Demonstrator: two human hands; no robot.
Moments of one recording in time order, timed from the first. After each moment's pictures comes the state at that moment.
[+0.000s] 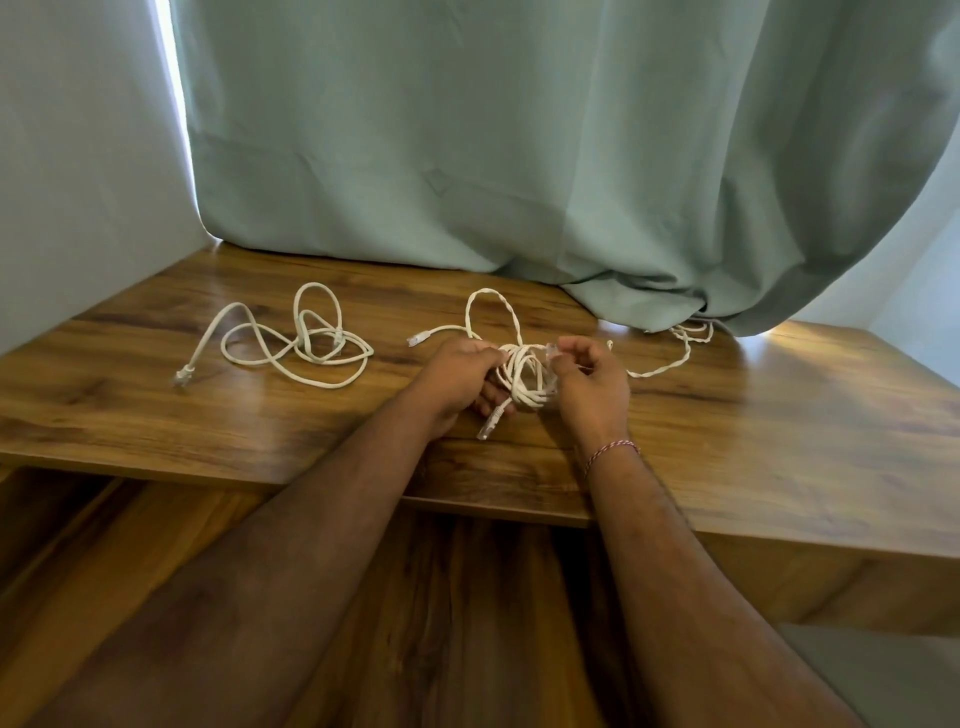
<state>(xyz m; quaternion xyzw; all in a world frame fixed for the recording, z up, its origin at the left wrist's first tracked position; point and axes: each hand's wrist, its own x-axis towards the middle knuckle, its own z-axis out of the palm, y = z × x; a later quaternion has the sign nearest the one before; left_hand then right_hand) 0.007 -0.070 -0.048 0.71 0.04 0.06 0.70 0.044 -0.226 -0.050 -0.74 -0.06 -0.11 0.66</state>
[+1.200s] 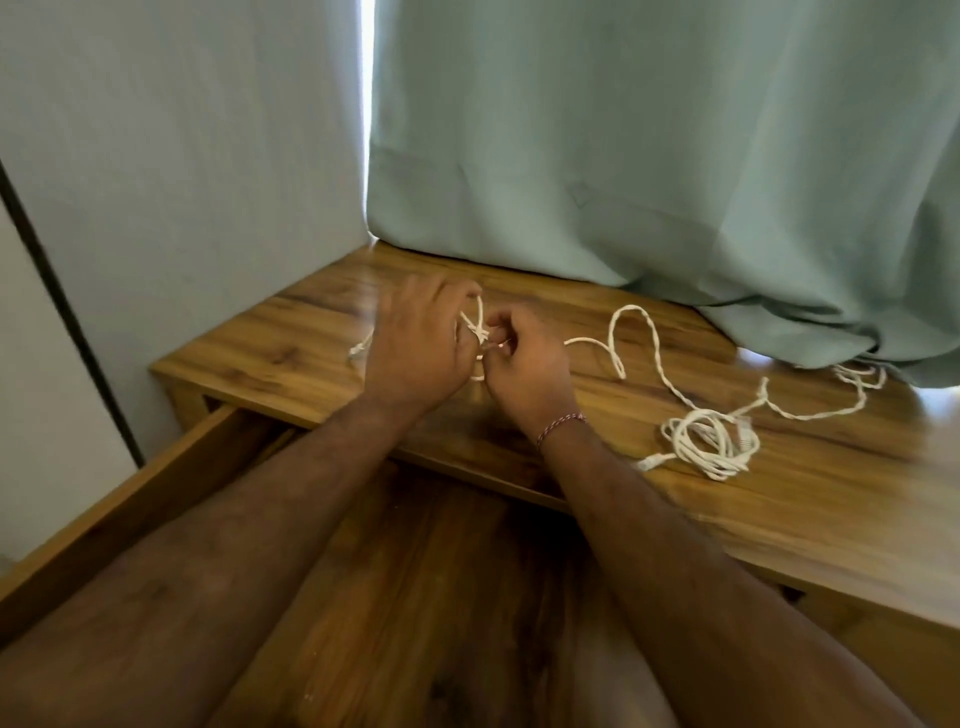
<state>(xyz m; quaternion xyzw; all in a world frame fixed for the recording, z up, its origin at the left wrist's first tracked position) -0.099 0.064 -0.038 0.86 0.09 0.50 0.06 -0.027 -0.062 -0.037 -0.79 -0.38 -0.15 0.46</state>
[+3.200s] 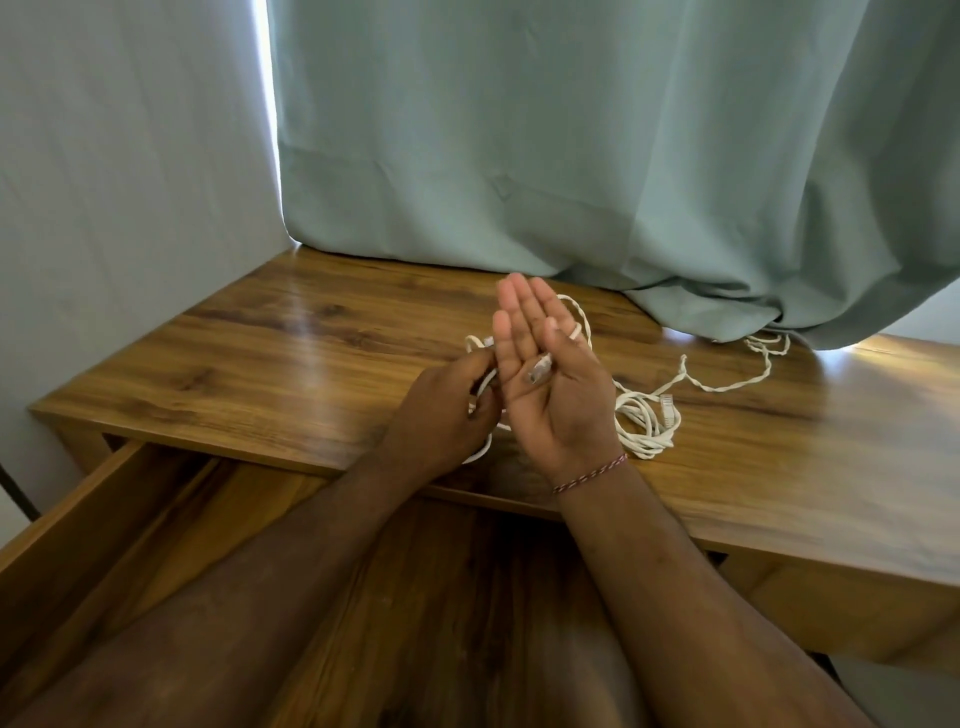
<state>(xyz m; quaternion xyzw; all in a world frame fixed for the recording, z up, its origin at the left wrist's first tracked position) -0.092 -0.019 -0.053 0.86 -0.08 0.36 0.34 -0.043 -0.144 -0.016 -0.21 -0.26 0.24 0.91</state>
